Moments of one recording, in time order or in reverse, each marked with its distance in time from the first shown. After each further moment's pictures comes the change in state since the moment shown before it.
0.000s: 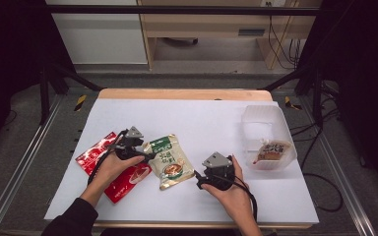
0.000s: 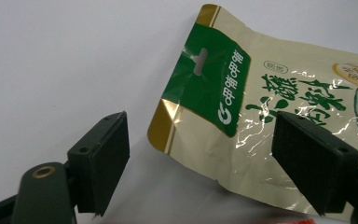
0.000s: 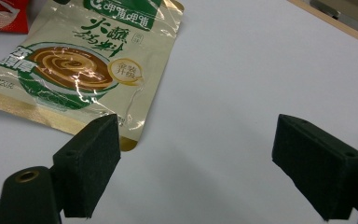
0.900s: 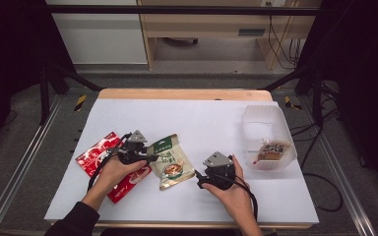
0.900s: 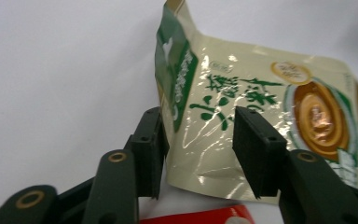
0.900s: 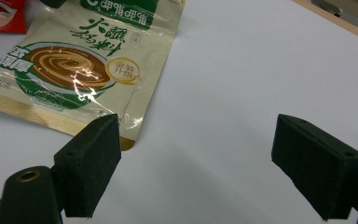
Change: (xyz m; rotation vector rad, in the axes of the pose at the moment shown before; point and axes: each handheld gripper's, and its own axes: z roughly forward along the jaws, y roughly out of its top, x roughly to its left) left arm -0.022 0.003 -0.008 0.008 -0.039 0.028; right arm -0.003 -0.001 0.001 0.003 0.004 0.011
